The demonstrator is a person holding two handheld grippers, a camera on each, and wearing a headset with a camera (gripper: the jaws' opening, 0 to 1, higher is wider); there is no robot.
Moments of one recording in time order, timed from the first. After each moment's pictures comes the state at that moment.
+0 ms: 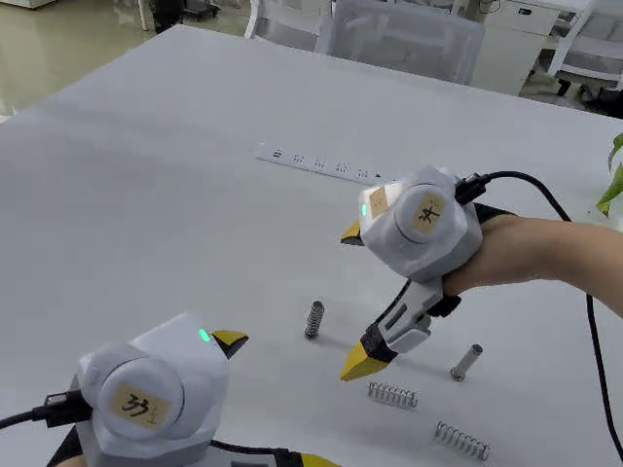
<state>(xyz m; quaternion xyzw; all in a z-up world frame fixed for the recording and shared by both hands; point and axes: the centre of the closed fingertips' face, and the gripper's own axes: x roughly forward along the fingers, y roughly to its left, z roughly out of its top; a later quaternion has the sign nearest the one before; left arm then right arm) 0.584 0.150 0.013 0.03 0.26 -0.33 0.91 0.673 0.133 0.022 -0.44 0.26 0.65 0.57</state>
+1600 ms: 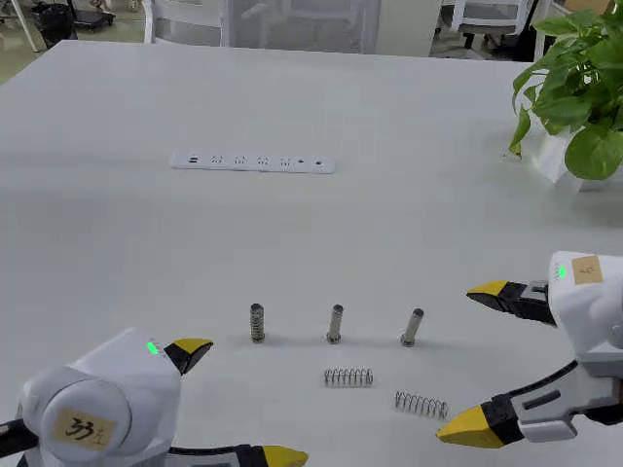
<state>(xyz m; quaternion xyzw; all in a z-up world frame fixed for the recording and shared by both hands) 0.603 0.141 0.002 0.08 0.27 -0.37 0.89 0.632 -0.035 0.011 -0.23 0.31 0.51 0.77</state>
